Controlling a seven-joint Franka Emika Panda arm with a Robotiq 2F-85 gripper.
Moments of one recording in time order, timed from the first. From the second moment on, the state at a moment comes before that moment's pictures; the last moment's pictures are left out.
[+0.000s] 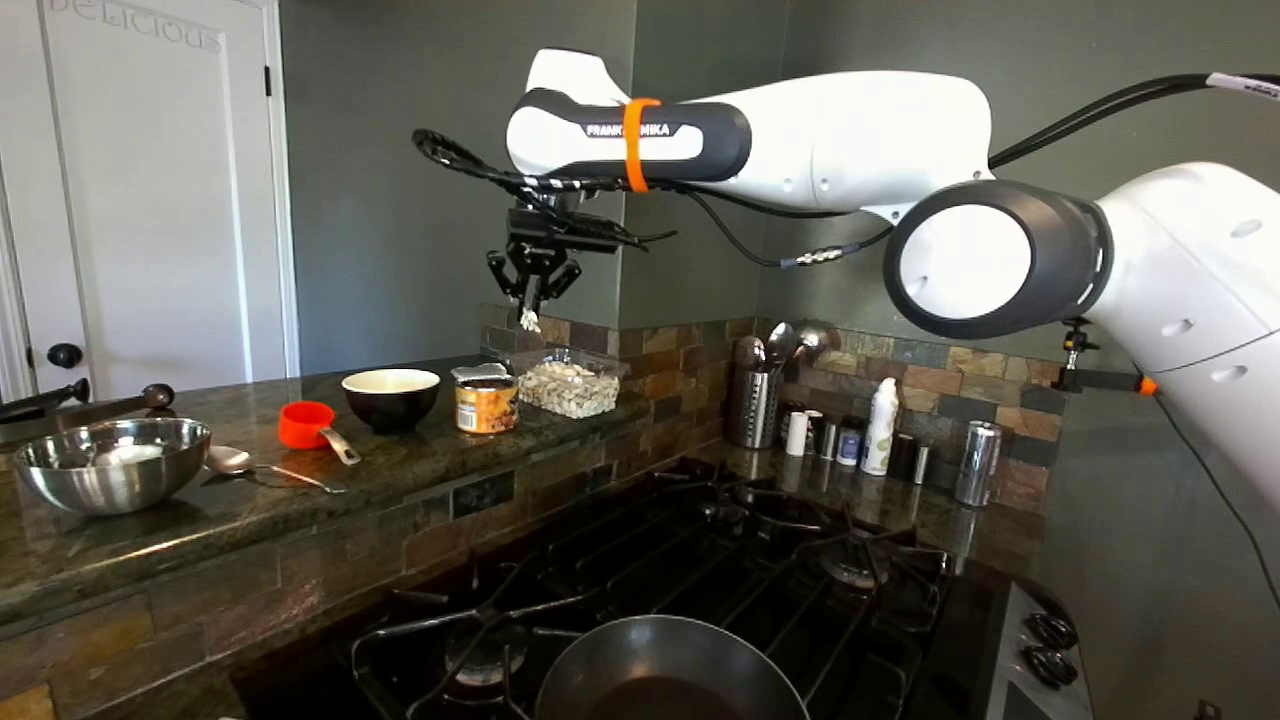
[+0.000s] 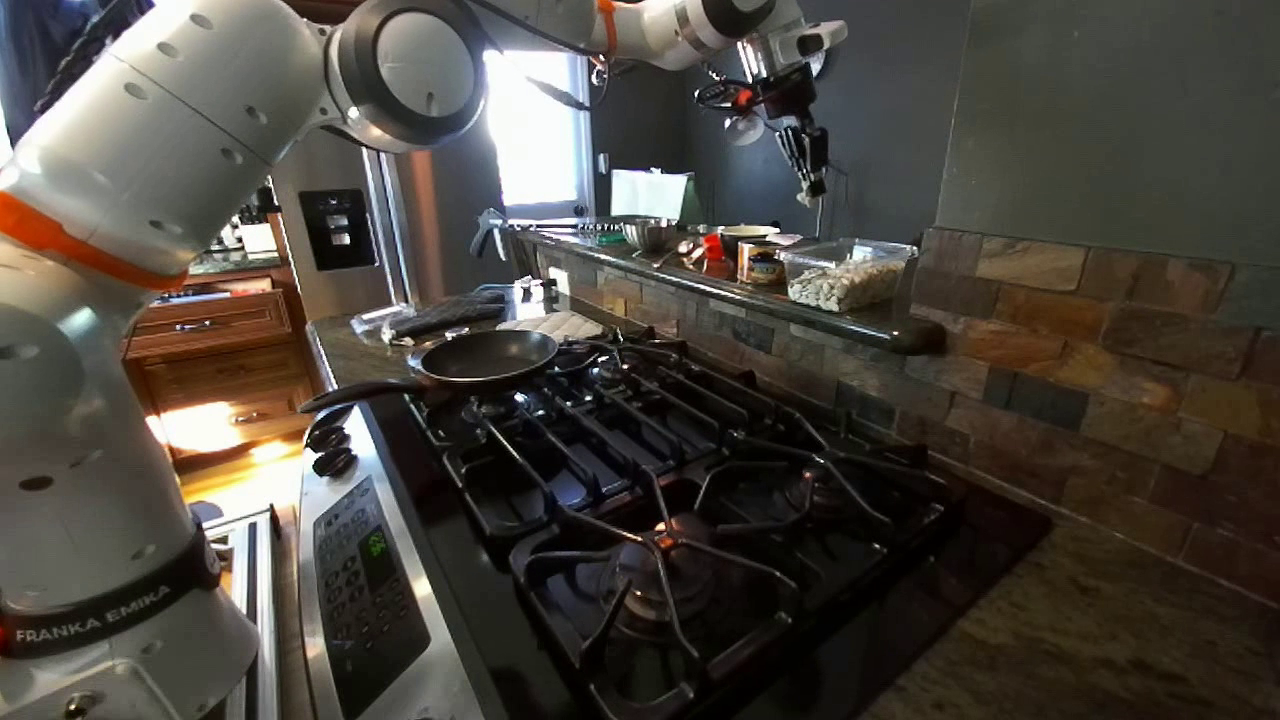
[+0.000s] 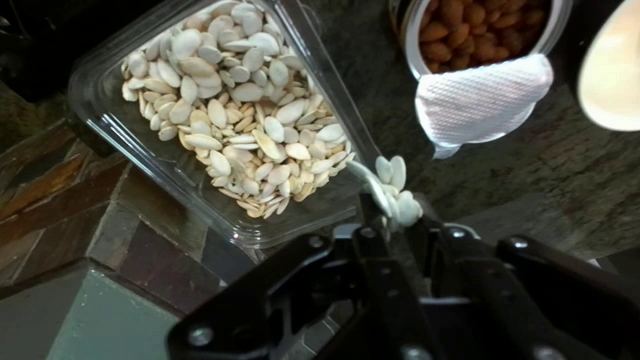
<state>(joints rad) 0.09 0.76 -0.07 -0.73 -0.14 1.88 0.53</state>
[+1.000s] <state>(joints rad) 0.18 0.82 -0.01 -0.61 -0.14 1.84 0.33</state>
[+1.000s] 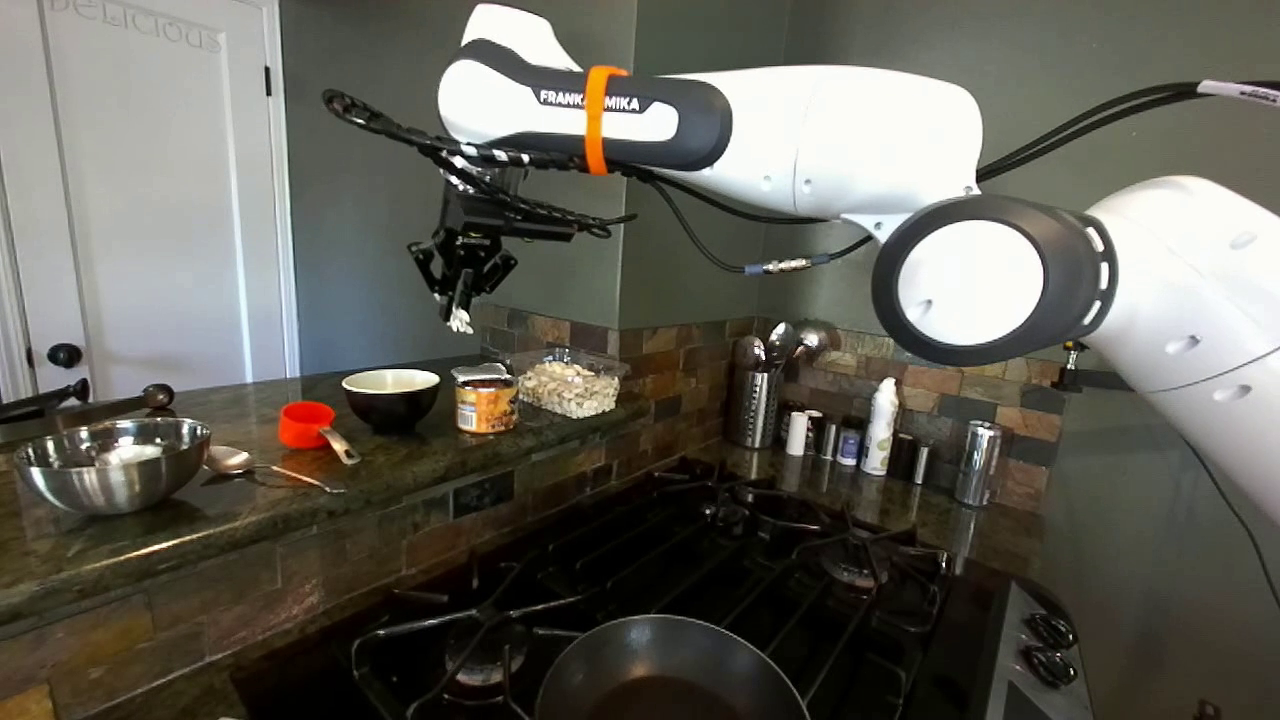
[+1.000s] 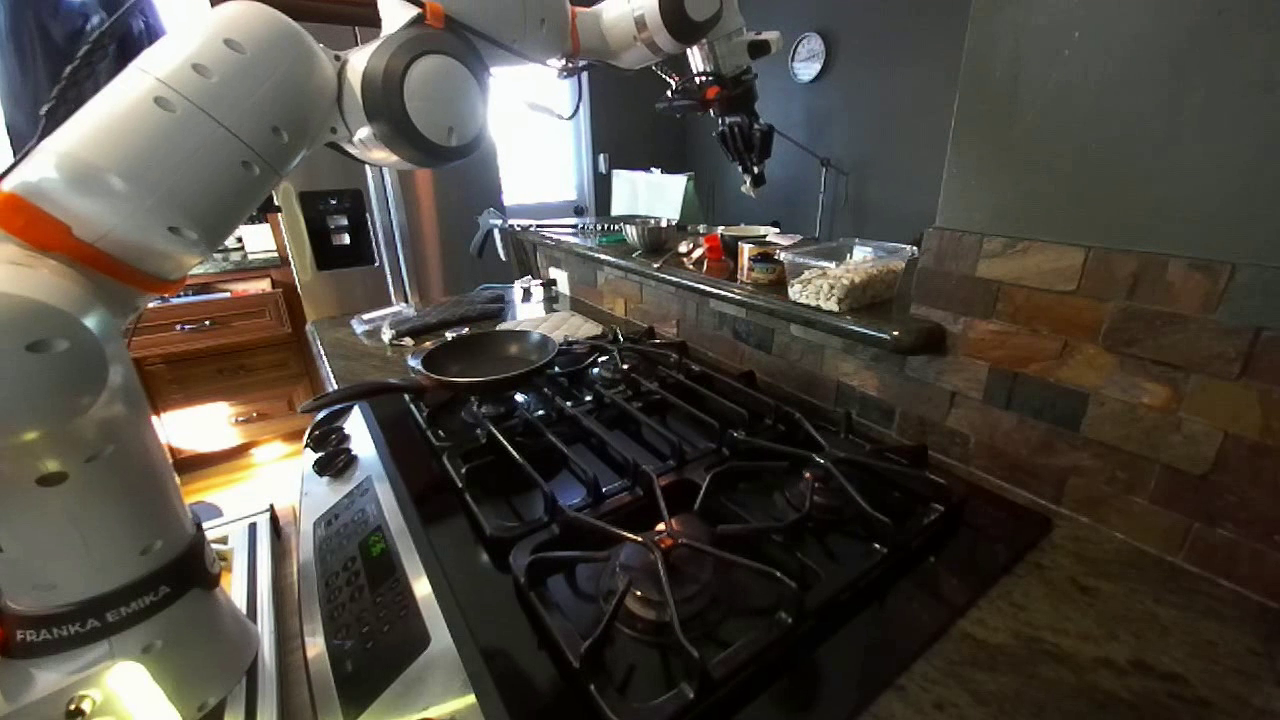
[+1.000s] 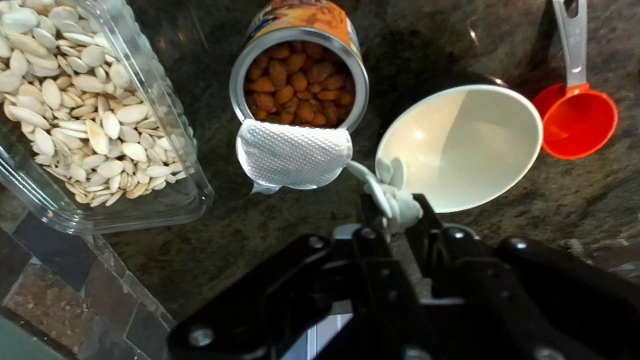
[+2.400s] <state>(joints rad) 0.19 0.93 0.06 -0.57 -0.14 2.03 0.07</state>
